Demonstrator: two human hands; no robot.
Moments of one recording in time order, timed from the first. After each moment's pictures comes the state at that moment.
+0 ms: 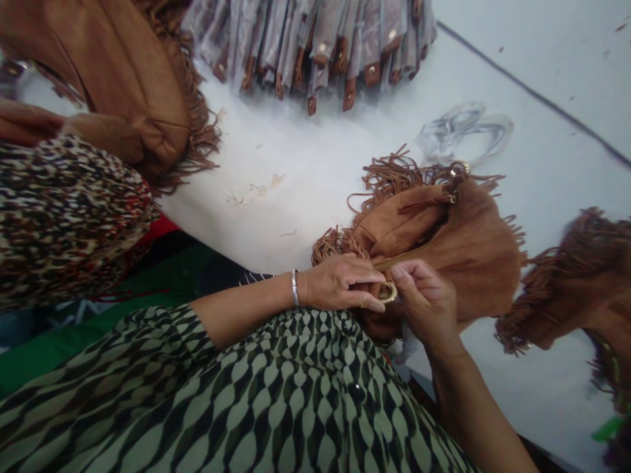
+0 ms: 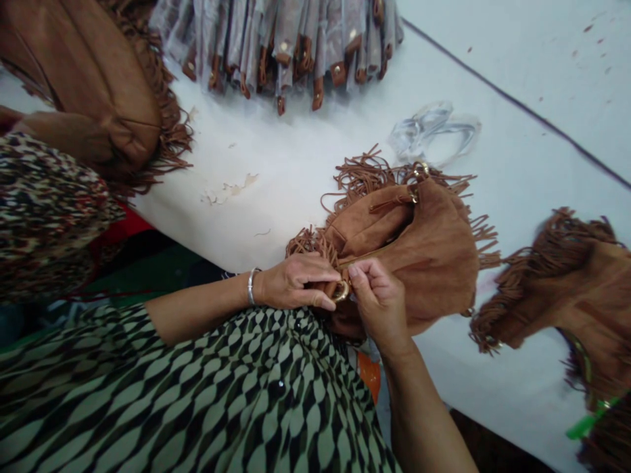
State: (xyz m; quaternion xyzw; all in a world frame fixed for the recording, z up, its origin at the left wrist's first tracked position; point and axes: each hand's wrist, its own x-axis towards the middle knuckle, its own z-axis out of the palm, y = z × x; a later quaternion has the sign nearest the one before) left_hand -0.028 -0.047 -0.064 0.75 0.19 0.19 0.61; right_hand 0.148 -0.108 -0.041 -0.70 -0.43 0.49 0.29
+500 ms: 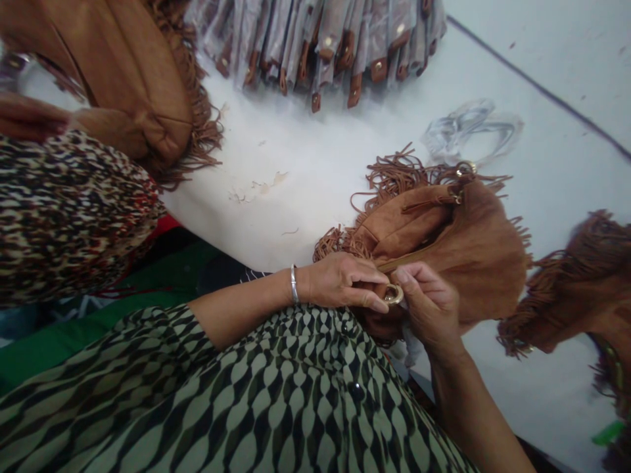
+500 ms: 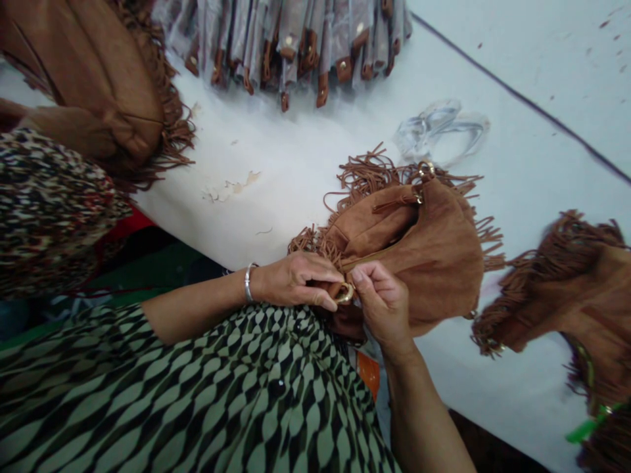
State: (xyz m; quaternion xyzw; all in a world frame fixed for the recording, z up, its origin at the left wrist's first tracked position) left_hand -0.031 -0.041 -0.063 0.72 0.16 0.16 0.65; right_hand 0.147 -0.112 -0.044 -0.67 -0.31 0.57 0.34
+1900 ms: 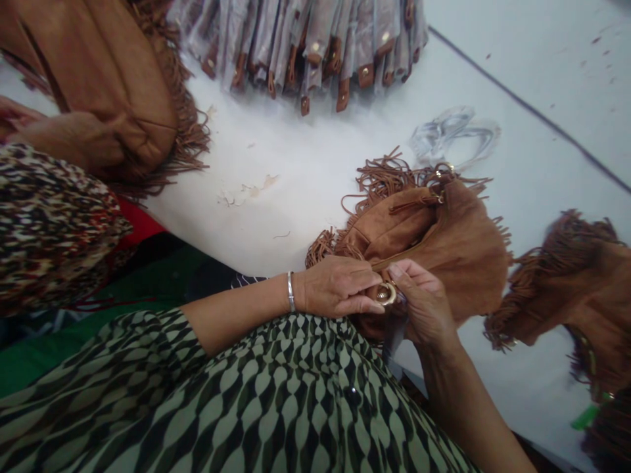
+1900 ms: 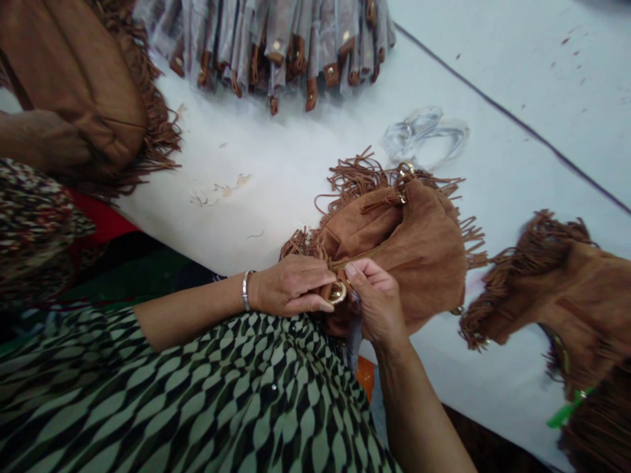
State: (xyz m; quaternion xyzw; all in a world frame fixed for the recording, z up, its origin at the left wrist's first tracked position) left_hand -0.026 -0.046 -0.062 0.84 0.17 0.22 0.47; right_hand 0.141 -0.098 -0.035 -0.64 -0.09 0.67 0.37
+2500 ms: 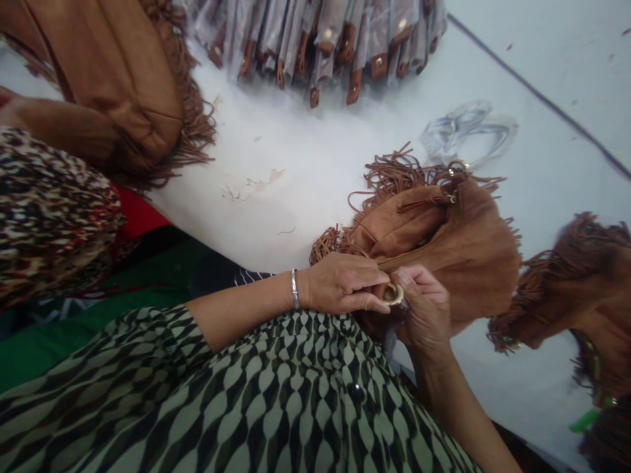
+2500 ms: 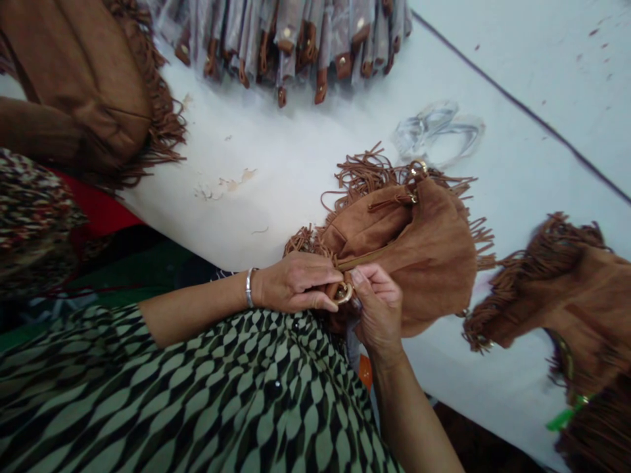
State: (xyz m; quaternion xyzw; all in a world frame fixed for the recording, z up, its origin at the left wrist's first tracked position) left_hand -0.029 -0.046 -0.066 0.80 0.18 0.22 0.53; right_hand 0.131 -0.111 -0.040 -0.65 -0.13 0.60 0.44
